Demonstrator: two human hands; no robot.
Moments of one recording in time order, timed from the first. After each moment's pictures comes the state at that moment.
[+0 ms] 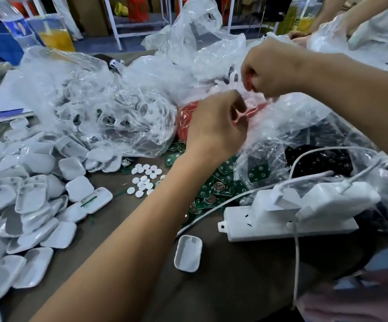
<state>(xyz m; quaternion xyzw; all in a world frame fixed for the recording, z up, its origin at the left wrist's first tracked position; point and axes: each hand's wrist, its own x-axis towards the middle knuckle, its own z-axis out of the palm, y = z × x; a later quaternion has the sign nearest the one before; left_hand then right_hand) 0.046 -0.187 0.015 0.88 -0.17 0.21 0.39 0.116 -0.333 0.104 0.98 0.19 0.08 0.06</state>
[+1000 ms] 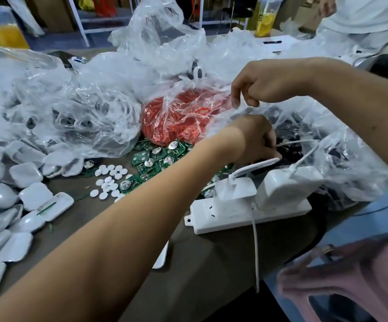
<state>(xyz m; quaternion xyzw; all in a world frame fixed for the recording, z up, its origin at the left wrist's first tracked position) 0.053 -0.289 0.011 0.89 -0.38 -0.08 0.25 0.078 -0.392 0.102 0.98 0.12 -0.11 -0.07</state>
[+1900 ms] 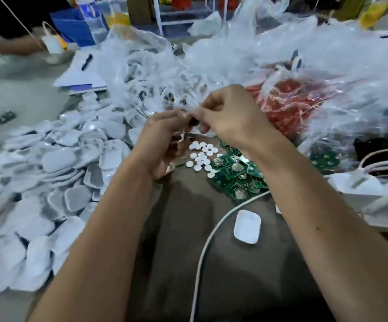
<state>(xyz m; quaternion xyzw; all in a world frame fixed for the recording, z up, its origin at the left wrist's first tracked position) -0.009 -0.011 -0.021 0.62 0.07 0.00 0.78 0.014 -0.166 0.023 0.88 0.15 0.02 -0.45</state>
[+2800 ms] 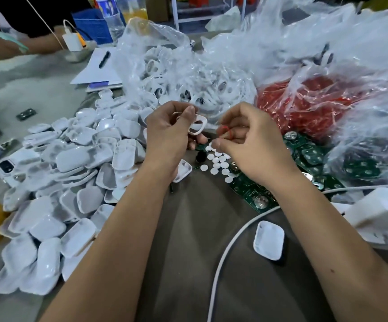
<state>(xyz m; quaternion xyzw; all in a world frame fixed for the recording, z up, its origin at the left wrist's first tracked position) -0.008 -0.012 -0.024 0.66 0.12 0.18 0.72 0.008 -0.170 -0.030 0.81 0.17 0.03 -0.56</state>
